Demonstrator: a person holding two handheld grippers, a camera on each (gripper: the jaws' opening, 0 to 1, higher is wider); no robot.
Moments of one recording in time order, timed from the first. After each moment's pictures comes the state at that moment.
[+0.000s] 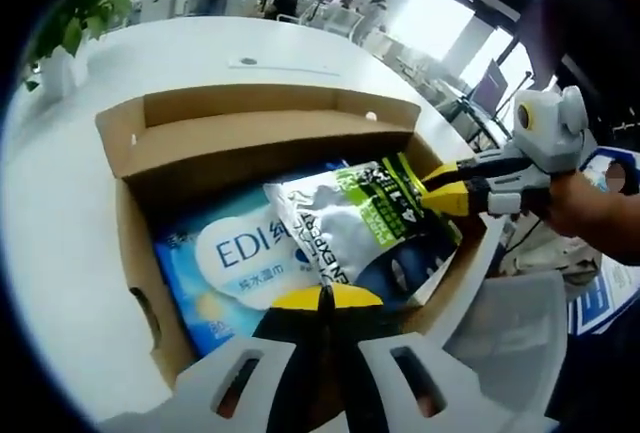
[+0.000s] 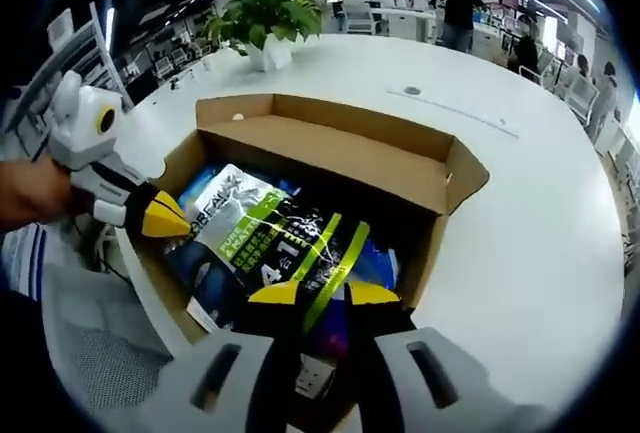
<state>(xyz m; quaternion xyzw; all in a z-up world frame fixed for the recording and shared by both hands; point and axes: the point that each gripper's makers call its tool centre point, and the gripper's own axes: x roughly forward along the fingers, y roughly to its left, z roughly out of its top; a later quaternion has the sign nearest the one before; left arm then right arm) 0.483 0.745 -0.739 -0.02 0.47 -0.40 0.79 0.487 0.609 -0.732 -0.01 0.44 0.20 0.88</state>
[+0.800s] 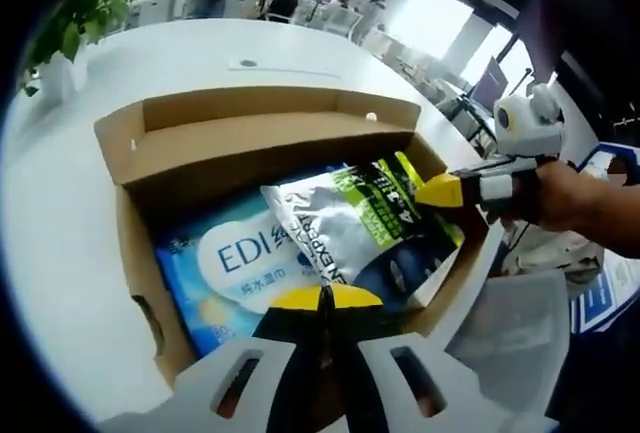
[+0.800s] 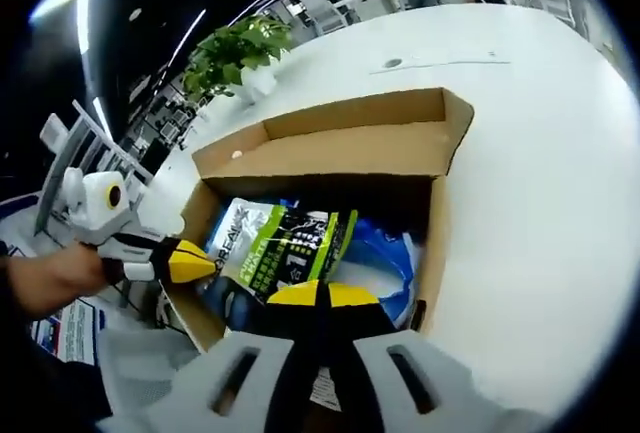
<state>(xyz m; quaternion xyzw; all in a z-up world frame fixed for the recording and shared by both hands) 0.486 0.743 -0.737 -0.01 0.46 -0.40 0.79 0.489 0.617 -0.737 0.15 0.44 0.21 0.86</state>
